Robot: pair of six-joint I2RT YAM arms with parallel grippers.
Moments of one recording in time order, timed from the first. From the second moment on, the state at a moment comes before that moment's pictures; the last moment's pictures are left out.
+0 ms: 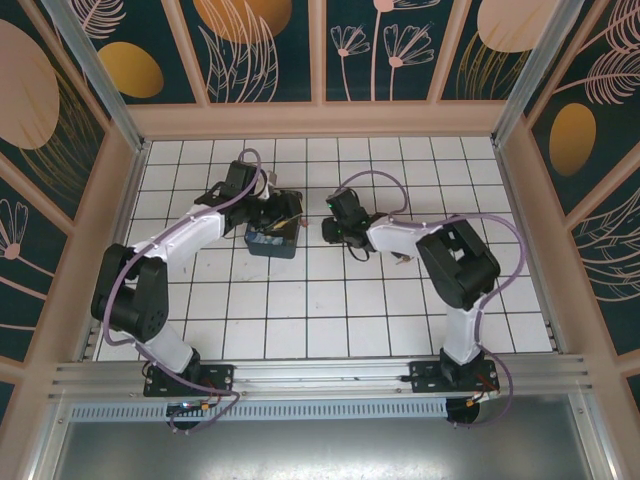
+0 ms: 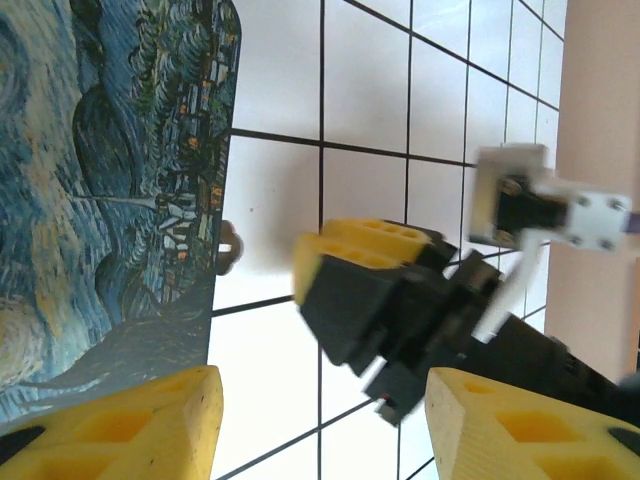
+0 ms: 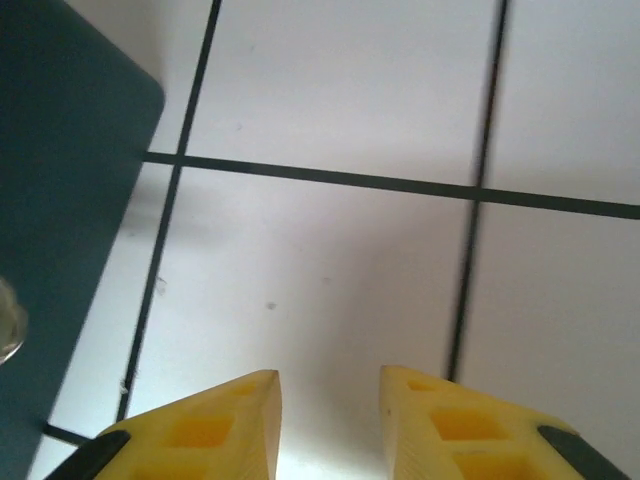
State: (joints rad) left arm -0.39 1.65 1.16 -0.34 0.49 -0.75; right arm 0.67 1.87 1.10 -0.11 0.10 0.45
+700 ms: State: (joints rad) left arm -0.09 1.35 0.35 0.52 -0.30 -0.13; right arm -0.03 1.24 0.28 0.54 0.05 0.24
